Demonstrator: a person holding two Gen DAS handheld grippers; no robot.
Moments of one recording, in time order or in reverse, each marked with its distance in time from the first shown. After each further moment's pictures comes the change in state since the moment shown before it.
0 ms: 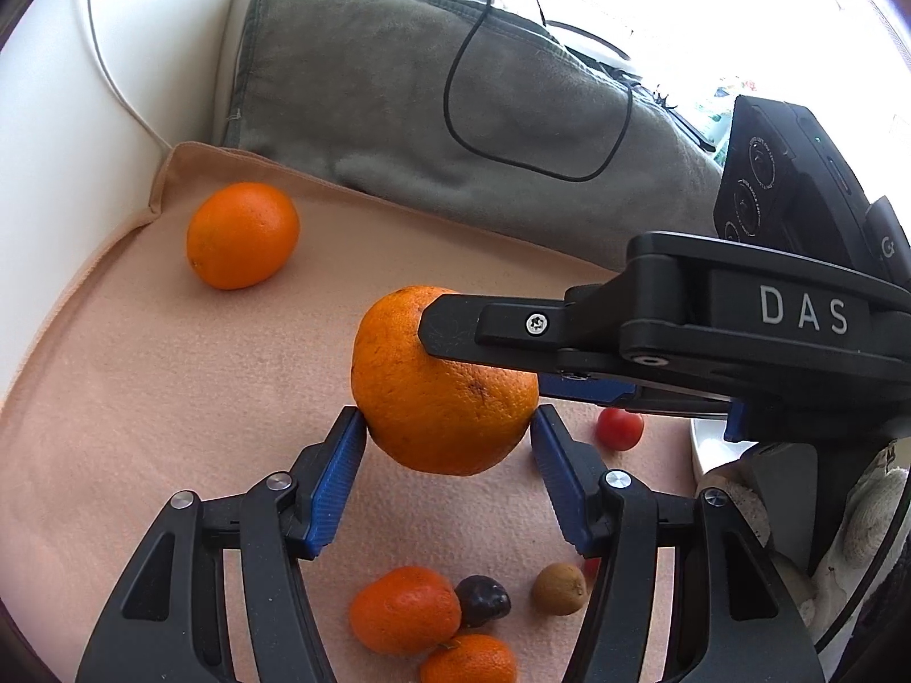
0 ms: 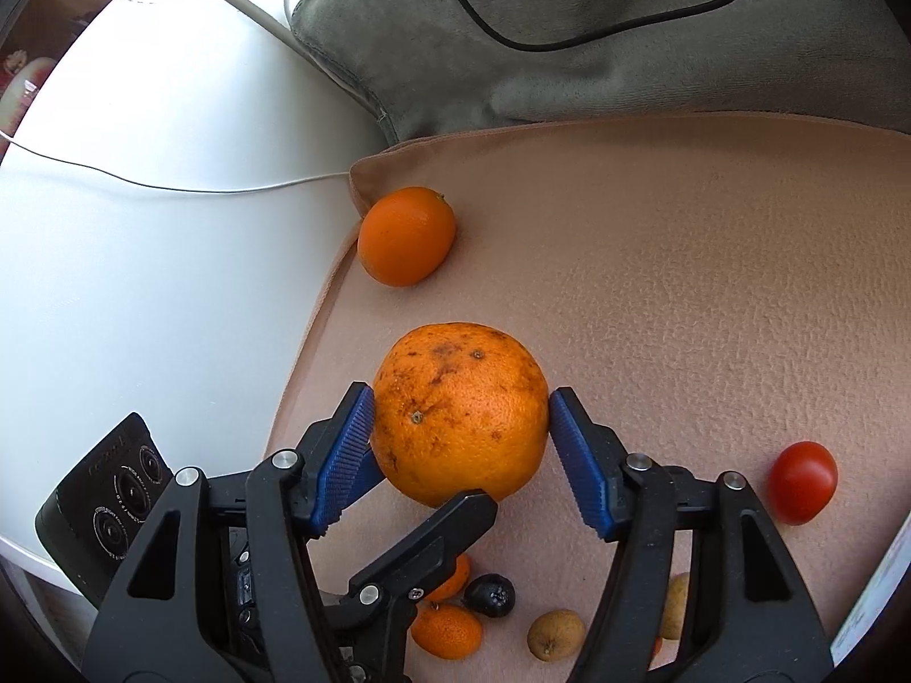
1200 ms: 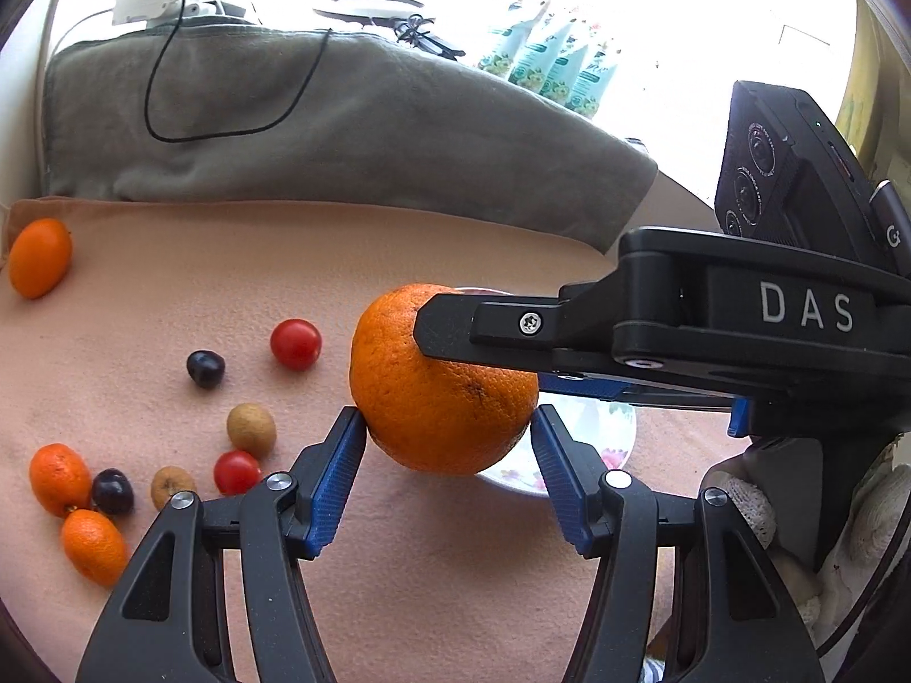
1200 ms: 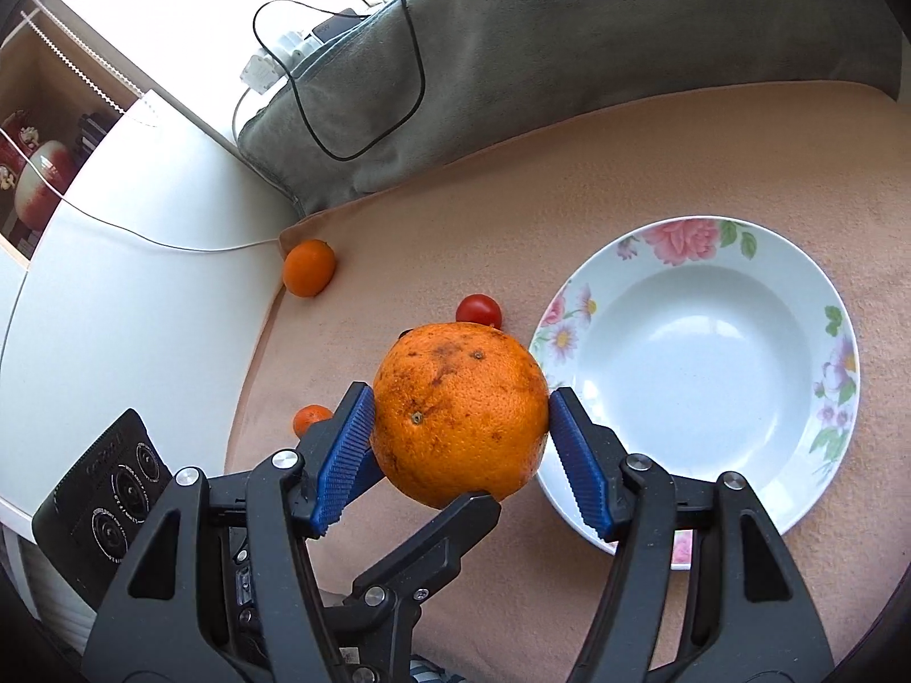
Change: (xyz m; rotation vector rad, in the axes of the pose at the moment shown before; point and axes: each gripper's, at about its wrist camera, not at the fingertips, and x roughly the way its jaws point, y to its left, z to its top) left arm -0.005 -0.165 -0.061 0.215 0.047 -0.204; right arm -0.176 -0.094 -0.090 0.144 -0.204 -0.148
